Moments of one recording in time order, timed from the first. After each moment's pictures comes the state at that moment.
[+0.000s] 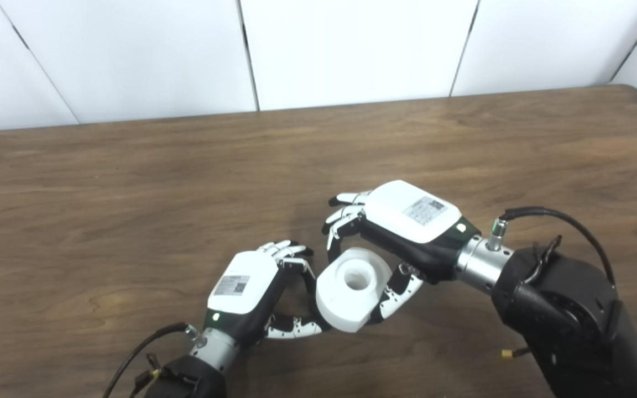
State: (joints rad) left arm 0.11 0.22 -0.43 -0.36 0.94 0.08 -0.25; right arm -0.22 -0.31 0.33 -0.78 -0.89 0.21 0.92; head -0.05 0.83
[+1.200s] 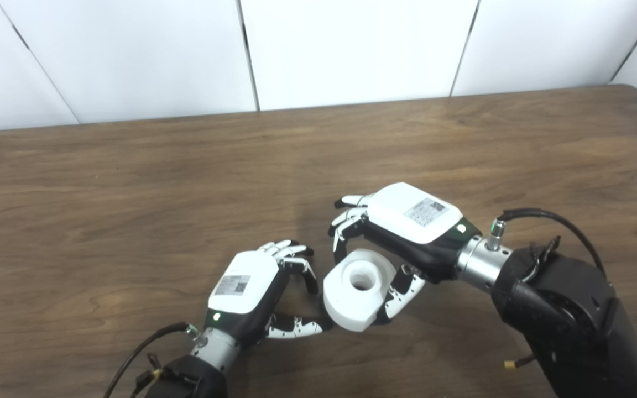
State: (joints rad) left arm 0.10 0.22 -0.43 -0.36 0.95 0.09 -0.26; right arm -0.22 -0.32 0.32 -0.75 -0.90 0.18 0.92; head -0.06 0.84
